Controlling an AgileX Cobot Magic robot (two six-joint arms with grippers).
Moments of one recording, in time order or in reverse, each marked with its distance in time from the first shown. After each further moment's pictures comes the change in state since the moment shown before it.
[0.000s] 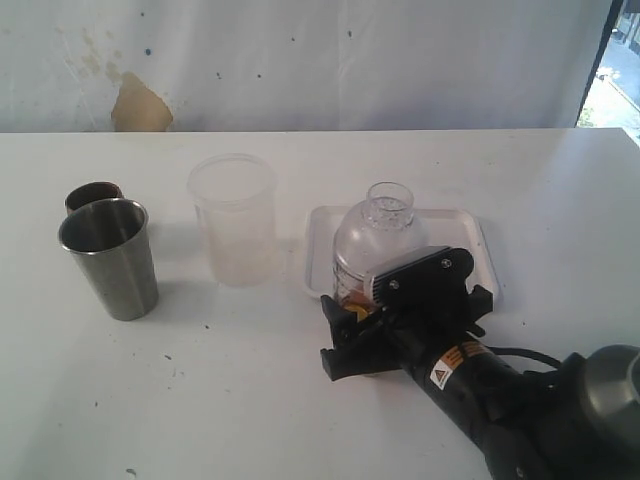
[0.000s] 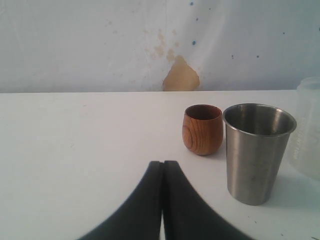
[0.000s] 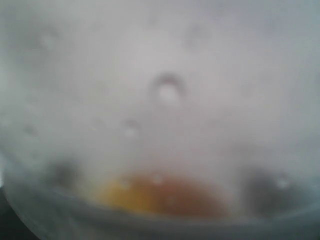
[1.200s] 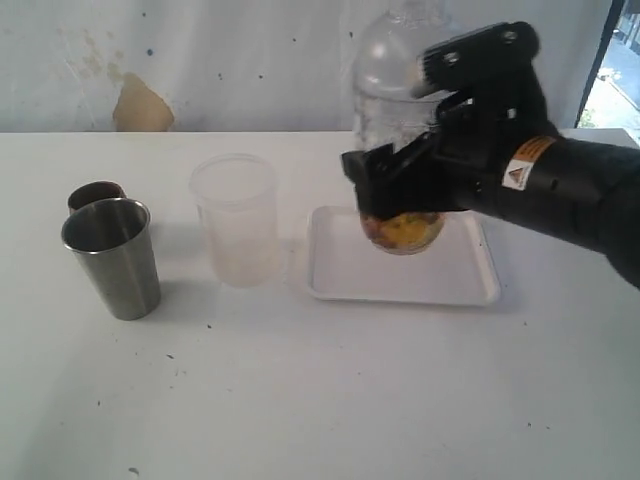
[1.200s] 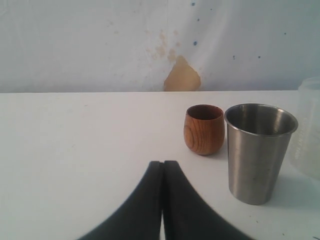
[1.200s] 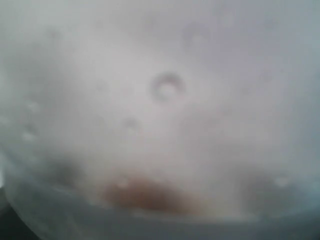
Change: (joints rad) left arm 0.000 0.000 0.000 0.000 0.000 0.000; right arm -0.273 -0.527 -0.317 -0.371 0.876 0.090
